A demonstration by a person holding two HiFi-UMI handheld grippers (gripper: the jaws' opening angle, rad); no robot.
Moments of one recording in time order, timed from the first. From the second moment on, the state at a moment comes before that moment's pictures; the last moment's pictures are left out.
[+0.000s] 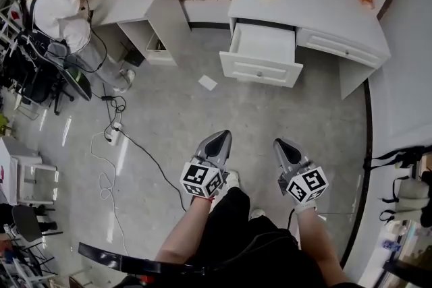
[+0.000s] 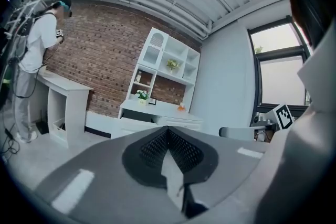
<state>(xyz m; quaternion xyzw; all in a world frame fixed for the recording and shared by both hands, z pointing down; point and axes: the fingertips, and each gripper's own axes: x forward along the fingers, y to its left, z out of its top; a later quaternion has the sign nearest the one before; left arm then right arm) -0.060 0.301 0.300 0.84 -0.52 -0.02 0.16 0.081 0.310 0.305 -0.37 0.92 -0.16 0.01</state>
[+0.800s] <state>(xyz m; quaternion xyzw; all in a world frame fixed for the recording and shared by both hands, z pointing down) -0.128 0.199 0.314 0.87 -0.47 -0.02 0.16 0.004 0.215 0.318 -0.41 0.90 -0.17 0.01</state>
